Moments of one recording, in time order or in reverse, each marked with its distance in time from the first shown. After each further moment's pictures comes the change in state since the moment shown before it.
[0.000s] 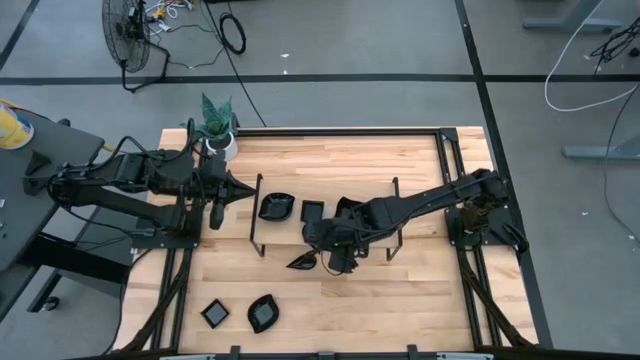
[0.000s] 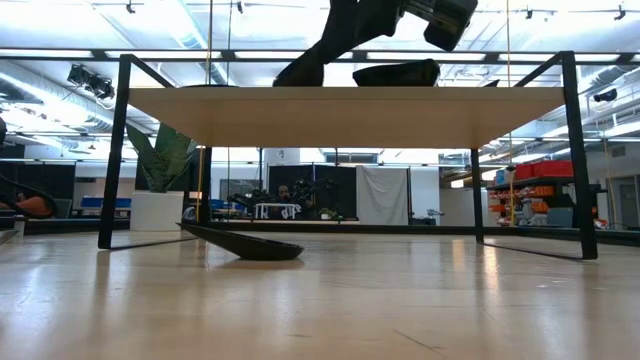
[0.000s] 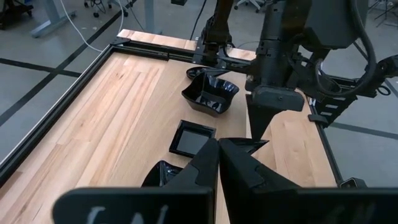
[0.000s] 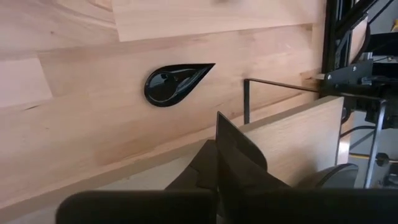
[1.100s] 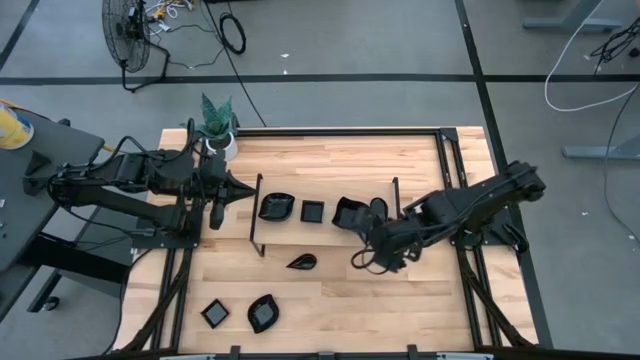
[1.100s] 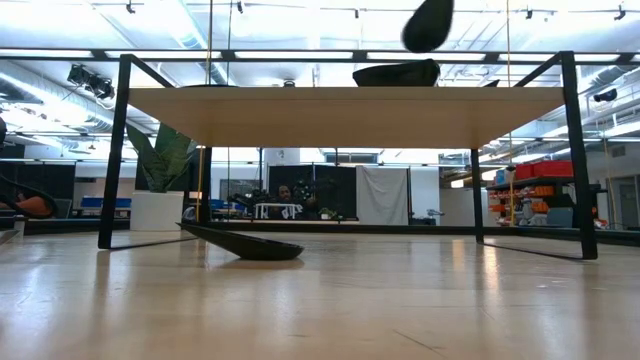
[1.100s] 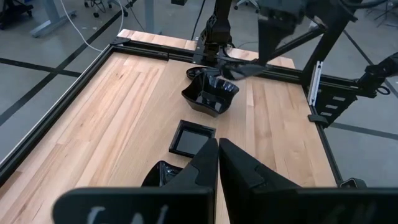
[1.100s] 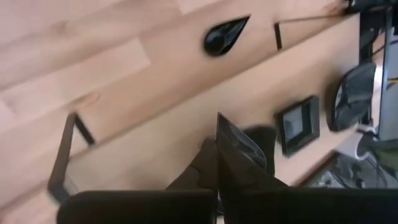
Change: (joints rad) left arm 0.000 0.000 0.000 0.001 0.000 -0.002; right arm 0.154 -0.267 0.011 -0.439 0.165 0.403
